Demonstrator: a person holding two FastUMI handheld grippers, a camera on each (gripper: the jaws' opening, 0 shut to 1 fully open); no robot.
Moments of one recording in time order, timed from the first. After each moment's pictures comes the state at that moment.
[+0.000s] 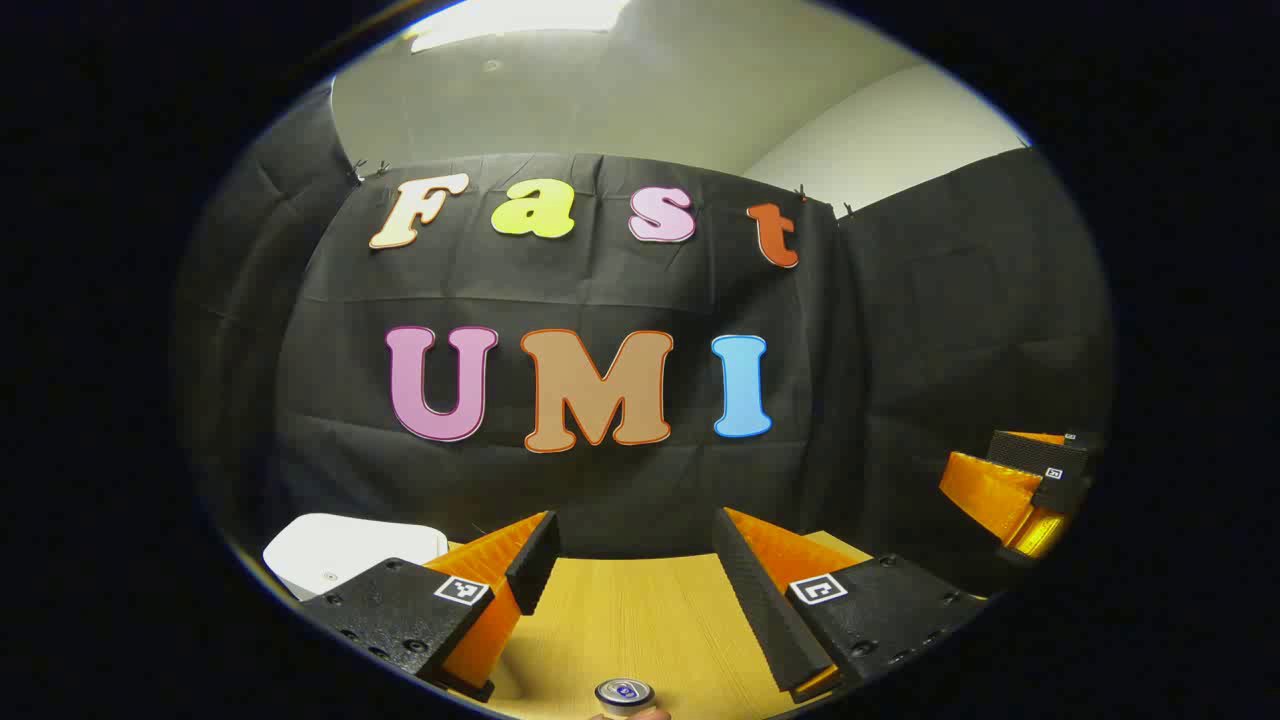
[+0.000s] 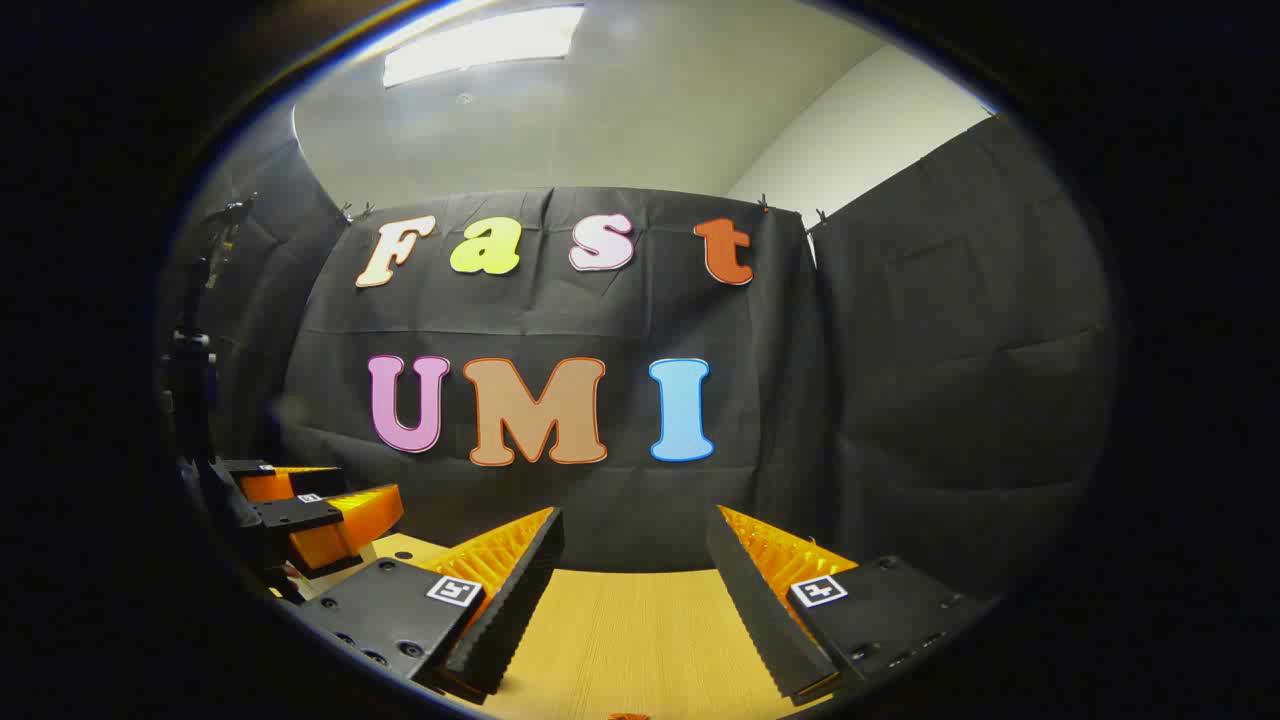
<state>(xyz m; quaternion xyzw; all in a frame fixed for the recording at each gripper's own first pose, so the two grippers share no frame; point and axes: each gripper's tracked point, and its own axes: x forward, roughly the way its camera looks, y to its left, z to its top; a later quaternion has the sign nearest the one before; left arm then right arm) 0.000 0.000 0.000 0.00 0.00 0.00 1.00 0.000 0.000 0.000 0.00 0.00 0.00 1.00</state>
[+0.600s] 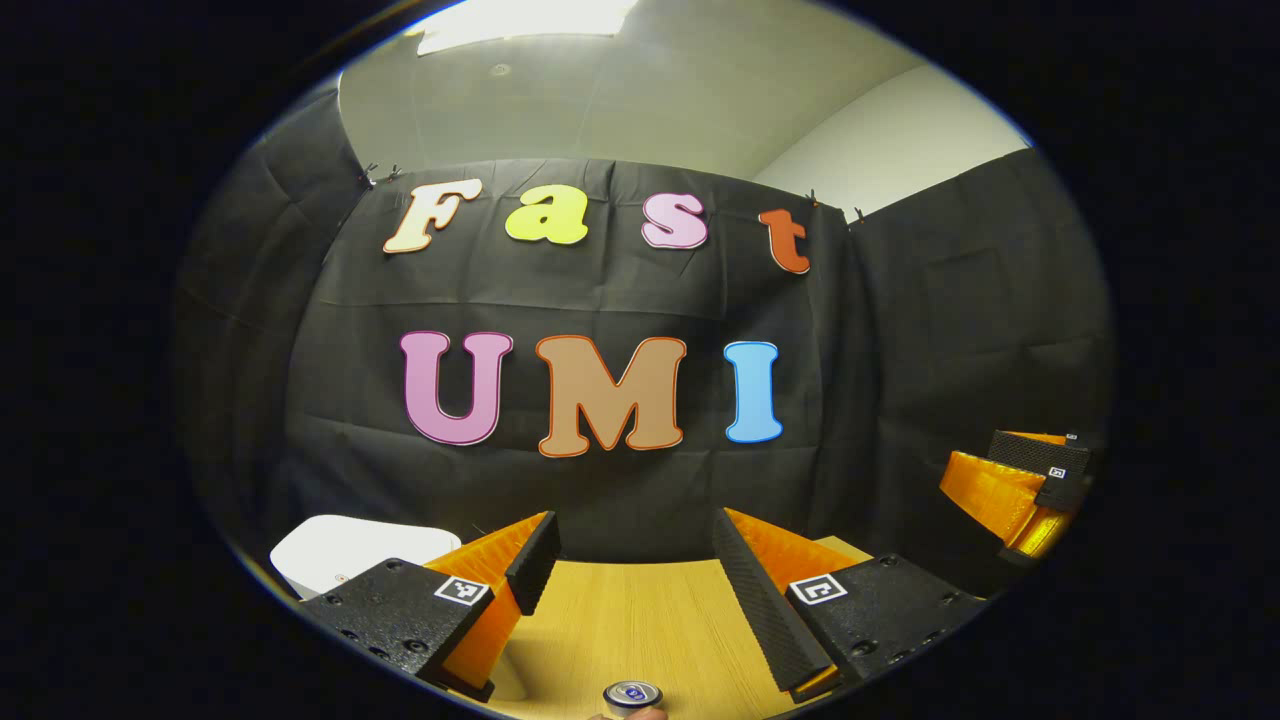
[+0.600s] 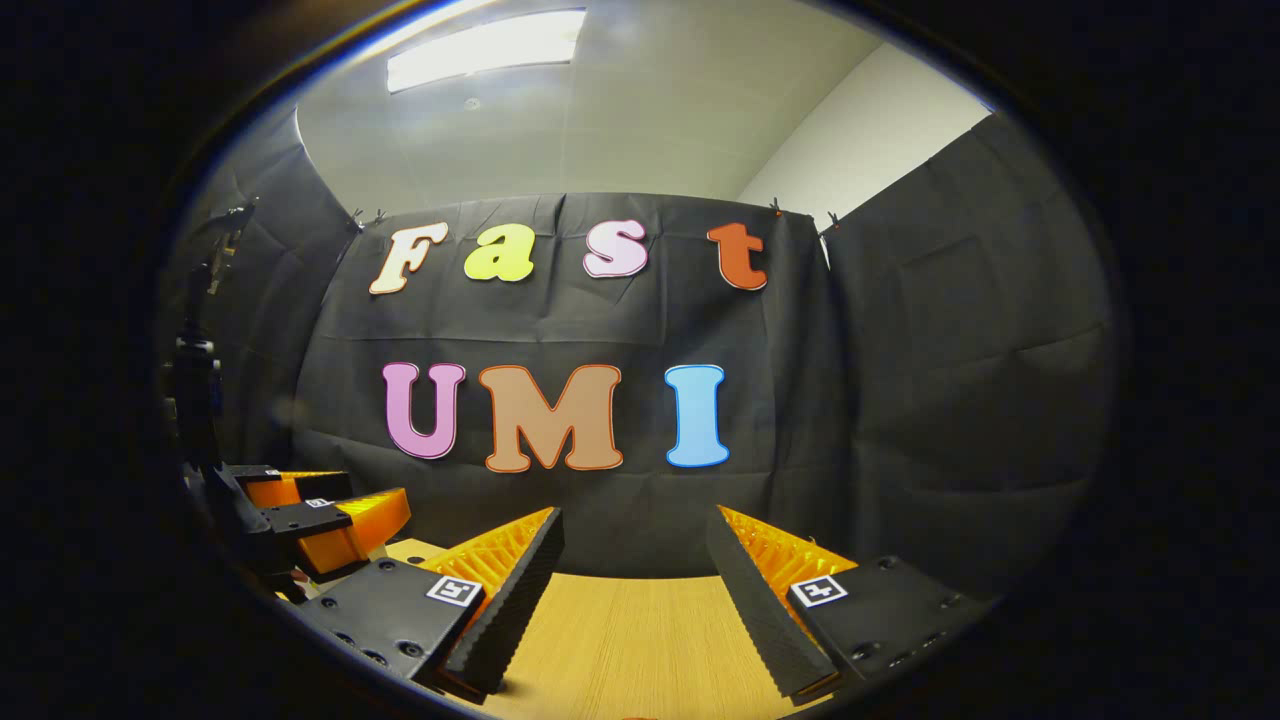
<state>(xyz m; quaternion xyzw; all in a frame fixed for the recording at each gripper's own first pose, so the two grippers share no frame) -0.003 0.012 0.004 0.00 -0.01 0.02 1.00 0.003 0.015 0.005 0.00 -0.01 0.02 1.00</state>
